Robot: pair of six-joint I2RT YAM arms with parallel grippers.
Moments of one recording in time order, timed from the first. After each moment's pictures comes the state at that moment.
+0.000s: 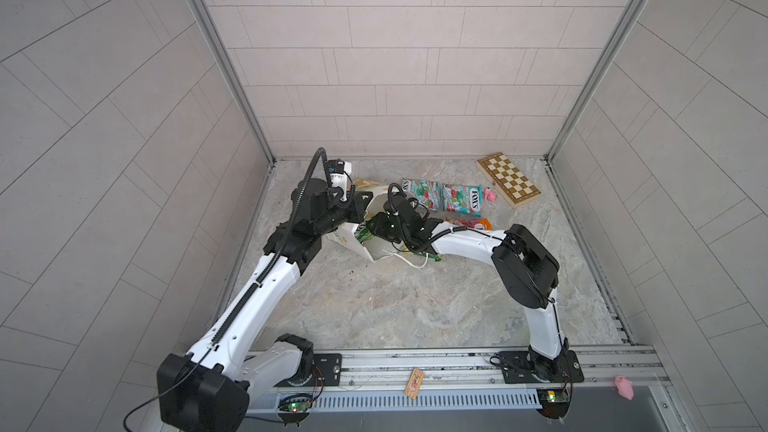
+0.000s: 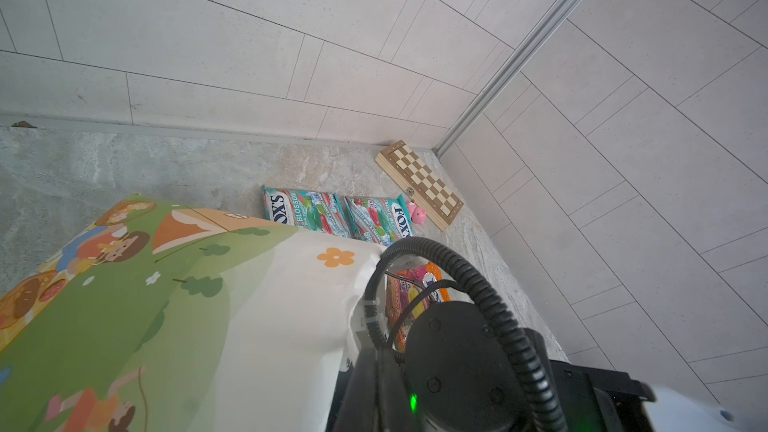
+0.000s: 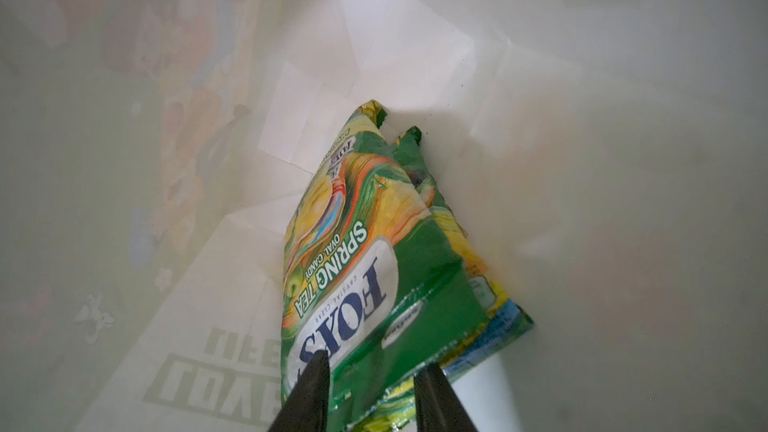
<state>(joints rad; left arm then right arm) -0.31 1.09 0.98 -0.22 0.37 -0.40 0.80 2.05 1.44 0.00 -0.05 1.07</state>
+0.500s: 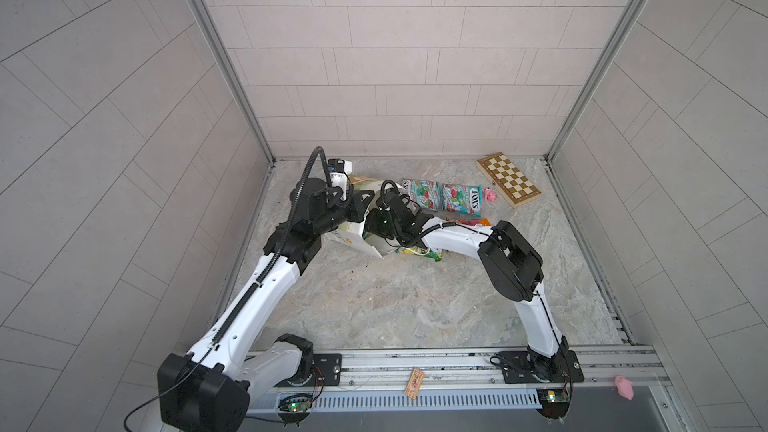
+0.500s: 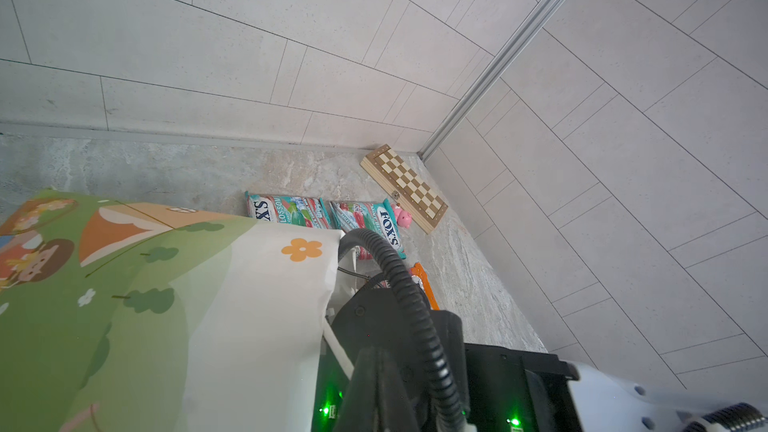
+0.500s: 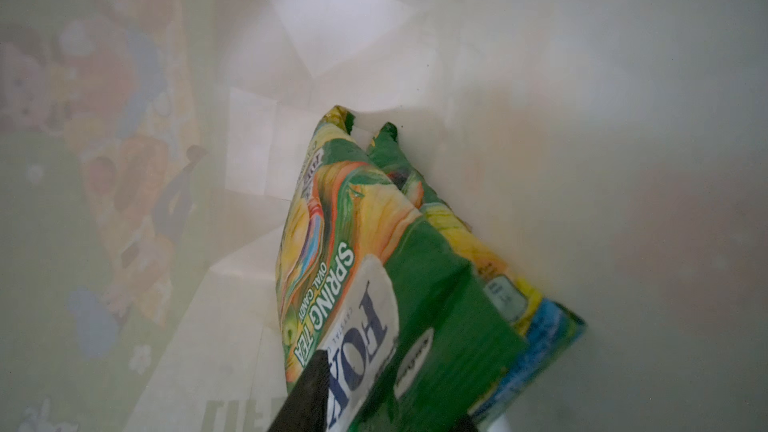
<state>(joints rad) -0.31 1.09 0.98 -0.18 0.42 -0.42 0.80 2.17 1.59 -0.03 -0.07 1.09</state>
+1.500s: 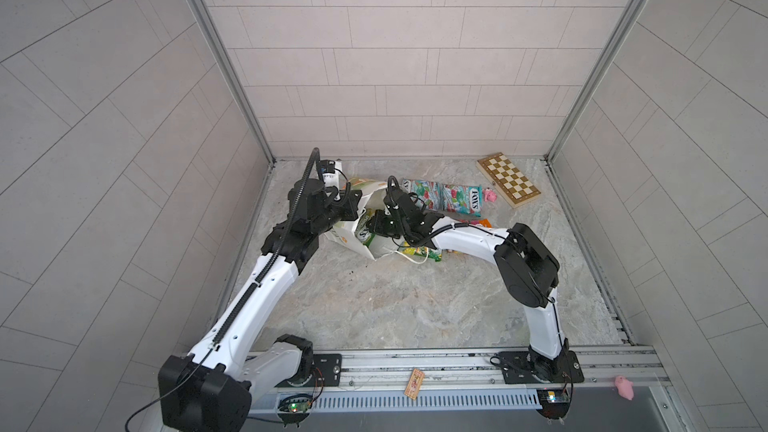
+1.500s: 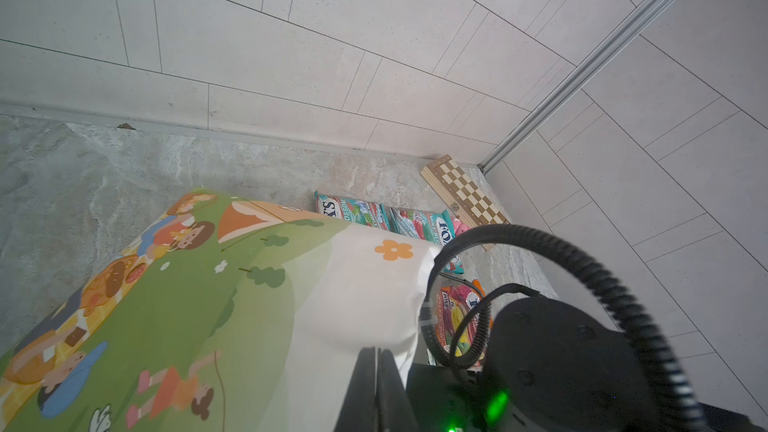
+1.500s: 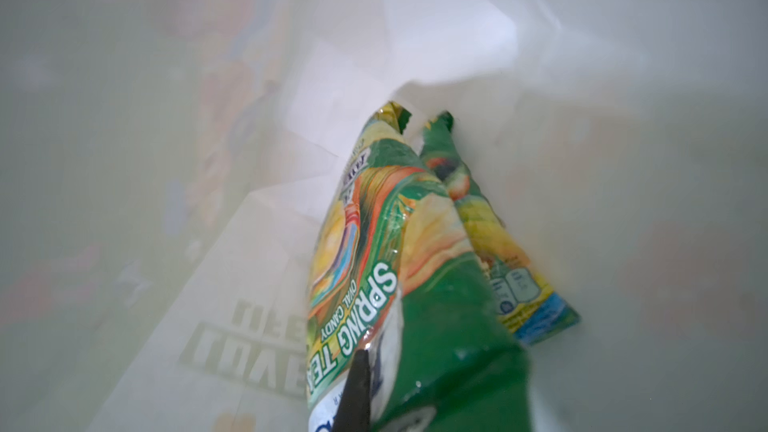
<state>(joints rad) -0.27 1.09 0.98 -0.24 0.26 -0.39 0.79 2.00 1.47 -0.06 -0.16 0.94</state>
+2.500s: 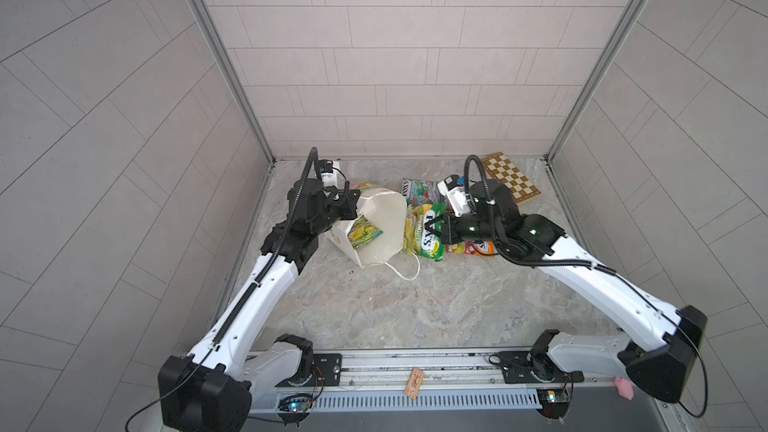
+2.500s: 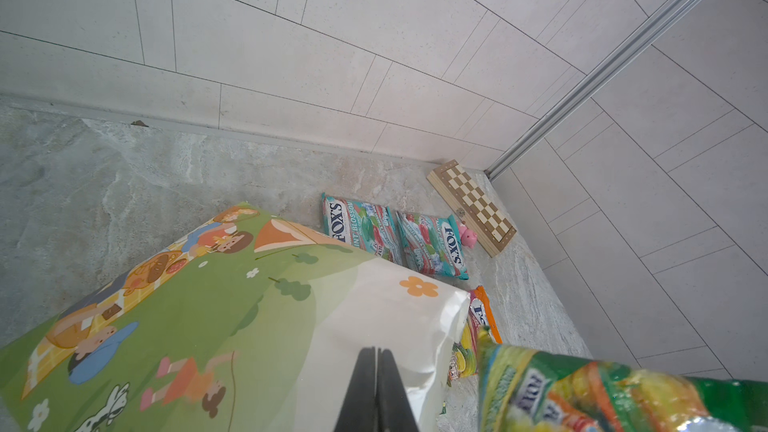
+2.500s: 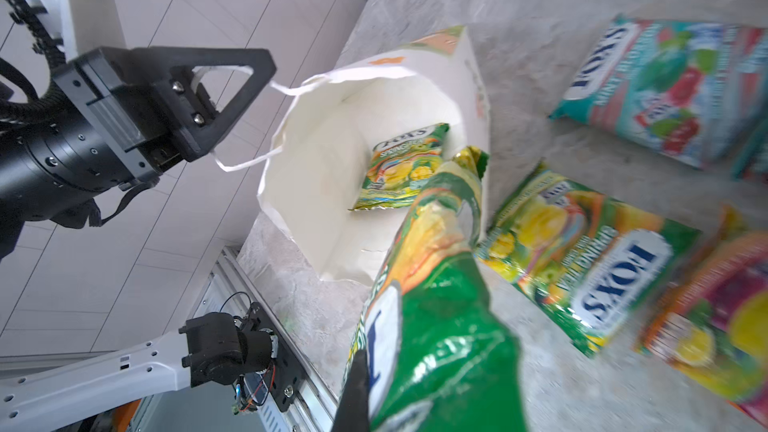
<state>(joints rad) -0.26 1.09 0.98 -0.24 0.23 -0.41 0.61 1.17 1.20 -0.63 -0.30 0.51</state>
